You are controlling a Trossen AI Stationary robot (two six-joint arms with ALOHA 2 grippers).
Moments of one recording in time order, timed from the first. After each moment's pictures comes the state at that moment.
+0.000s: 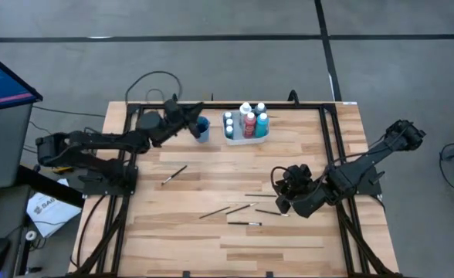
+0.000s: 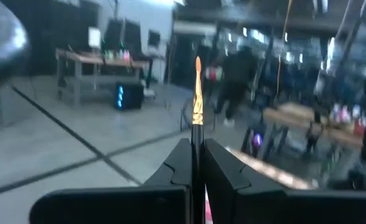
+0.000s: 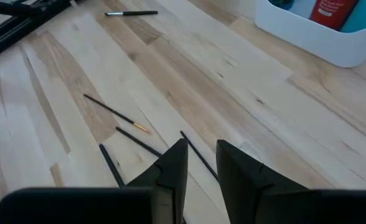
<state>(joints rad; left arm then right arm) 0.33 1.22 0.59 0.74 -0.34 -0.16 0.59 1.26 0.97 -0.75 0.68 1.15</state>
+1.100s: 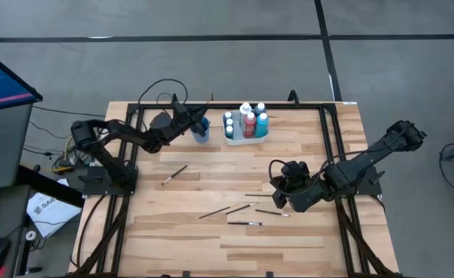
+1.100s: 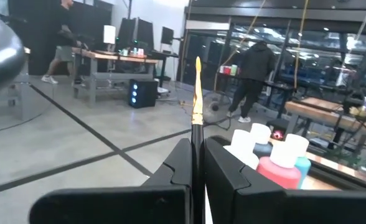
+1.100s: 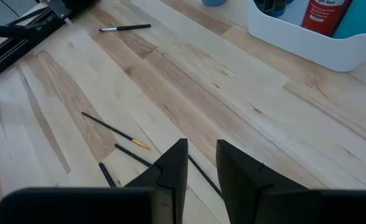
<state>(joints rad) 0.51 1.62 0.47 1.25 -0.19 -0.15 0.54 1.26 0.97 -0.72 0.68 1.15</state>
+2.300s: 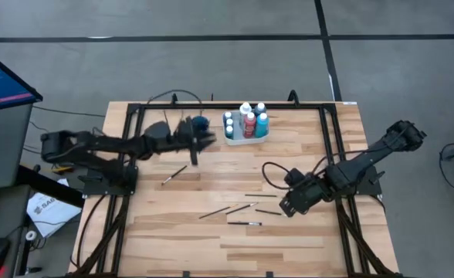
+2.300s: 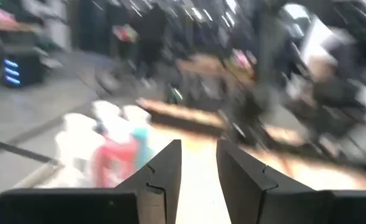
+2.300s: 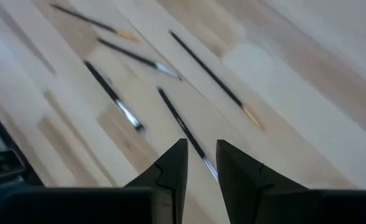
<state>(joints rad) 0.27 1.28 0.51 0.77 0.05 -0.13 0.54 1.26 0.97 -0.89 0.27 1.30</state>
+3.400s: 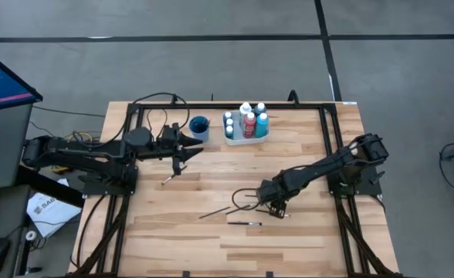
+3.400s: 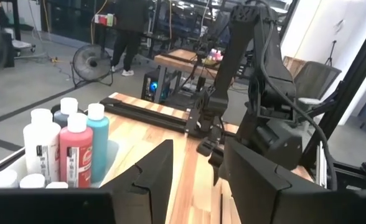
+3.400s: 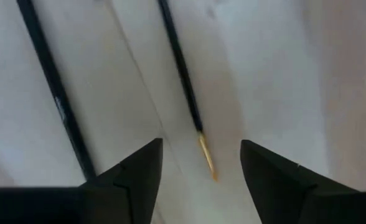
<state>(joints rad) 0.09 0.93 0.52 0.38 -0.06 -0.22 0.30 1.73 0.97 -0.82 0.05 0.62</state>
